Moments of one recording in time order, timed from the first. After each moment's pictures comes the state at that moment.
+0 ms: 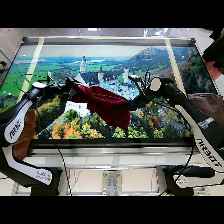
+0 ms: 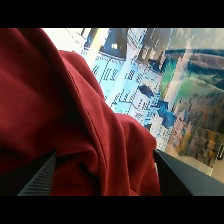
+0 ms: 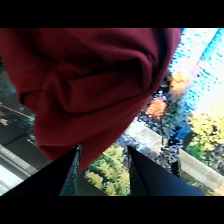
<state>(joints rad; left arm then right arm) 0.07 -1.69 1.18 0.41 -0.74 -1.35 0.35 -1.47 1.28 -1.24 1.19 1.35</state>
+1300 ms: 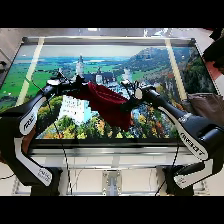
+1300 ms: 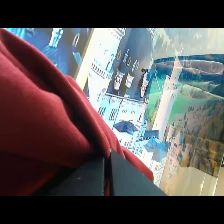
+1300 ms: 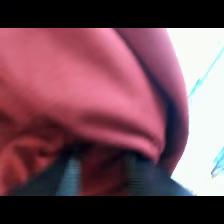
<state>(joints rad) -0.05 -1.83 1.33 0.33 -0.61 -1.29 0.46 -1.64 1.28 -1.41 0.95 1.54</state>
